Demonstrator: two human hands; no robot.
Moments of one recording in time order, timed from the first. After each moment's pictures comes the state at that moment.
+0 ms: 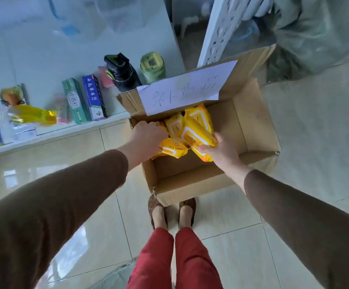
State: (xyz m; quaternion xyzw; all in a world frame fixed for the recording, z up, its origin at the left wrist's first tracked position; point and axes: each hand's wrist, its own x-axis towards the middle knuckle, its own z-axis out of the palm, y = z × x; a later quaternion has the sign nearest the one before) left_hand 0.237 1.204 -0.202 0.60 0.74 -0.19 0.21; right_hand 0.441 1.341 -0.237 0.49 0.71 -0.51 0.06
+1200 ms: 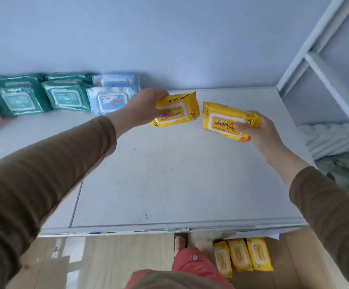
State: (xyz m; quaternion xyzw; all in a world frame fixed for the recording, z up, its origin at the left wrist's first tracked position) left_hand -0.260 1.138 0.238 0.43 0.89 0.15 0.07; right_hand -0.024 1.375 0.193 0.27 0.70 -0.64 -0.16
